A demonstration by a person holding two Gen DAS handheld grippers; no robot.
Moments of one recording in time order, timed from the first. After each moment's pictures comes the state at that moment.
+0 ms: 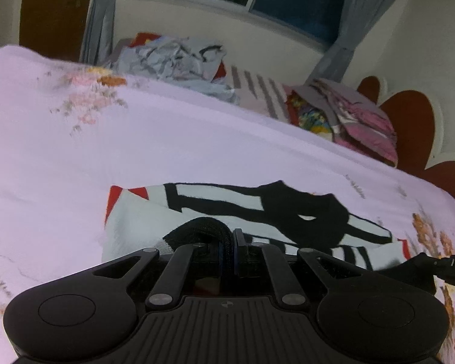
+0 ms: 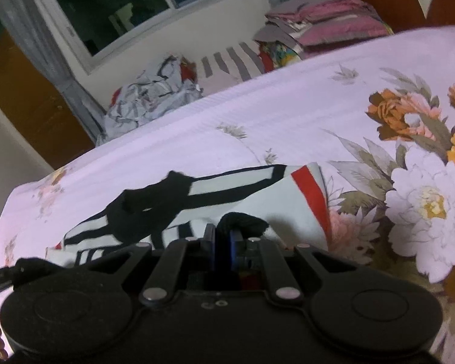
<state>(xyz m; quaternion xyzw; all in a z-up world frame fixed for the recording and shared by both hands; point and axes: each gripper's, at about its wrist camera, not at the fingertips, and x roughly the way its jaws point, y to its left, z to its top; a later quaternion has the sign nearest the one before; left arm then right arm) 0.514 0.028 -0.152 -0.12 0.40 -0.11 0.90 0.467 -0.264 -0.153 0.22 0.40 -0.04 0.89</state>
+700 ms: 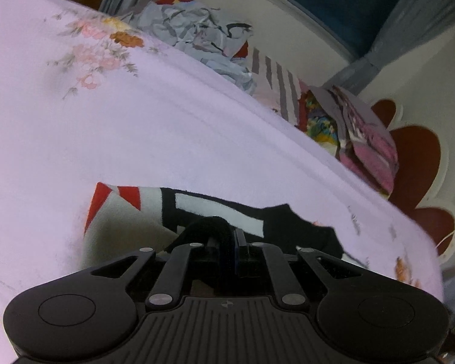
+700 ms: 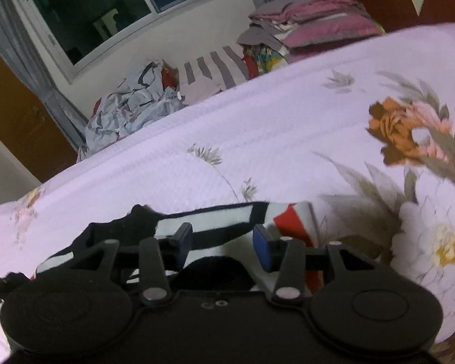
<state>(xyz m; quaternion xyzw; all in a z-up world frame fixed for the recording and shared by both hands) 0.567 0.049 -0.164 -0.25 0.45 -0.10 0.85 0.511 -0.287 -0.166 0.21 0.38 -0.07 0.90</state>
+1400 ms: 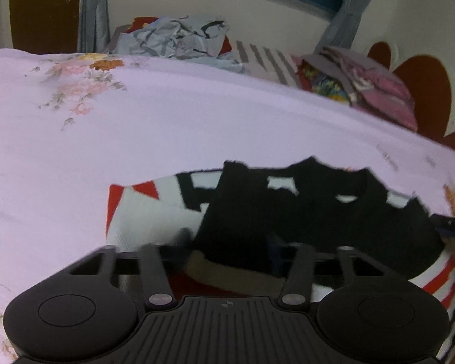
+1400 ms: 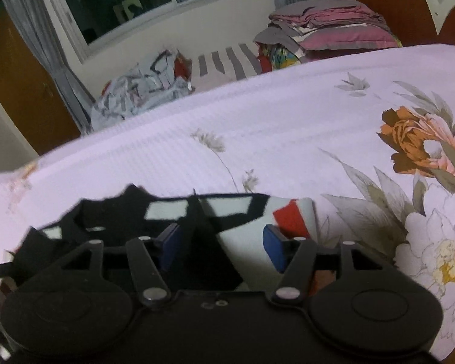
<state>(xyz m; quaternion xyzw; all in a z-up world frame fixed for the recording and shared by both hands) 0.550 0.017 -0.183 -0.05 0.43 -0.10 0.89 0.520 -0.274 -0.190 0.14 0.40 -0.05 0.90</state>
